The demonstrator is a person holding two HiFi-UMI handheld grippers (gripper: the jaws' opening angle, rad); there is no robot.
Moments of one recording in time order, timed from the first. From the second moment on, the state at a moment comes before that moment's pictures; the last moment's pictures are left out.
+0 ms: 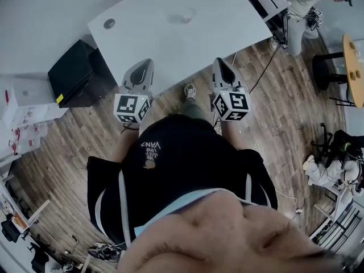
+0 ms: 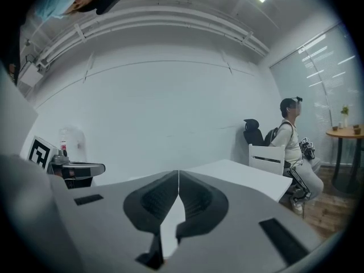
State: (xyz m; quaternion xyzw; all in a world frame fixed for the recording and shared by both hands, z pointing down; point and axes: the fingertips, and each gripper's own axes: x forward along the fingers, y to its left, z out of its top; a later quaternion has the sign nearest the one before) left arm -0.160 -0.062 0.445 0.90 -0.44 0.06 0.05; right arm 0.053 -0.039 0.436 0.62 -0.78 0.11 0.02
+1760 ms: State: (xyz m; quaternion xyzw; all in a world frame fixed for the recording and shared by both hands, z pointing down) left arm -0.051 -0.248 0.459 0.86 -0.50 0.07 0.03; right arm 0.131 -0.242 0.458 0.51 -0.85 0.11 0.03
